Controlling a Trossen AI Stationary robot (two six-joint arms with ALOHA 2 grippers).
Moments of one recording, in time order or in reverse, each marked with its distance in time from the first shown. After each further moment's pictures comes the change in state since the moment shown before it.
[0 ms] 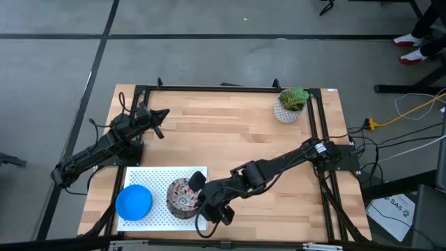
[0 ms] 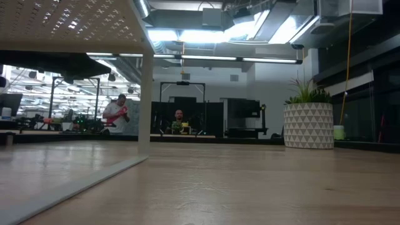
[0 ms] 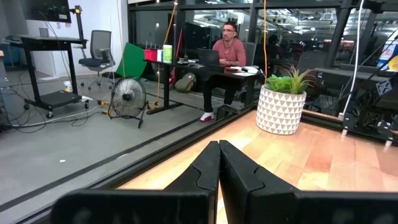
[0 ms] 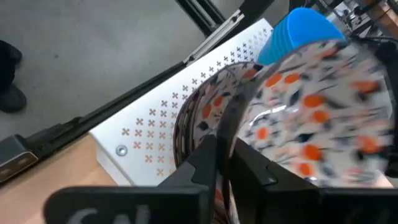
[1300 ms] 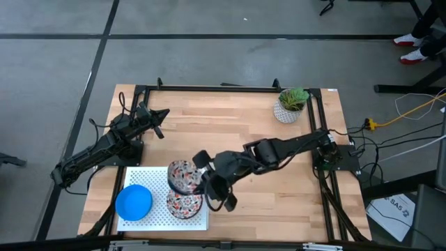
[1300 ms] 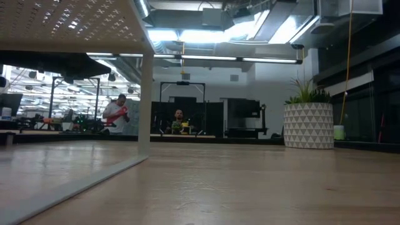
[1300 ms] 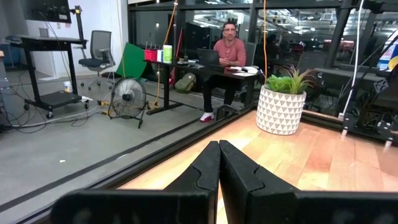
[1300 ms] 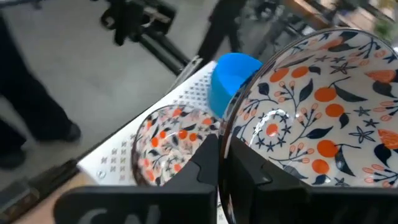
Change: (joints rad) left arm 0.000 0.000 0.000 0.000 0.000 0.000; right arm -0.096 -0.130 0.007 0.025 -0.099 0.082
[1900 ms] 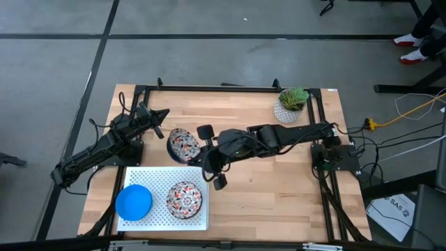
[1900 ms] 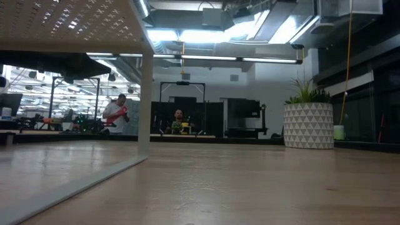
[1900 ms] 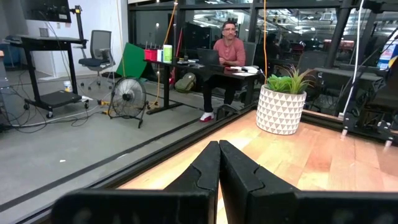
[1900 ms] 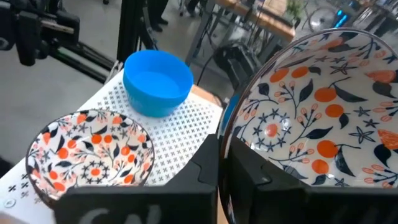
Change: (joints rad) left arm 0.000 0.000 0.000 0.000 0.000 0.000; right arm -0.076 -0.063 -0.056 0.096 0.165 0.117
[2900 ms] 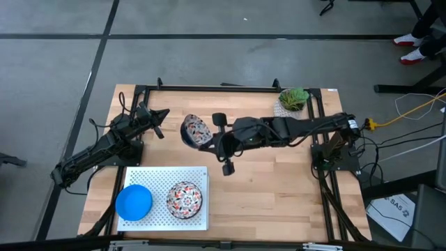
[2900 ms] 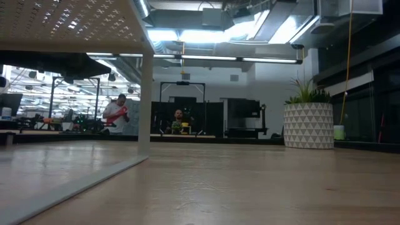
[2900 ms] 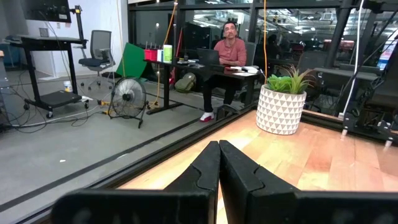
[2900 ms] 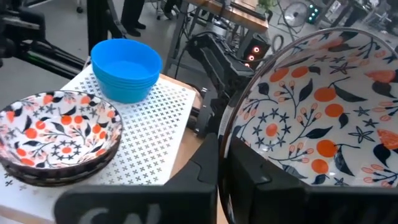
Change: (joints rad) left arm 0.000 0.000 0.000 0.000 0.000 0.000; right arm -0.067 -0.240 -0.409 0.222 0.010 0.042
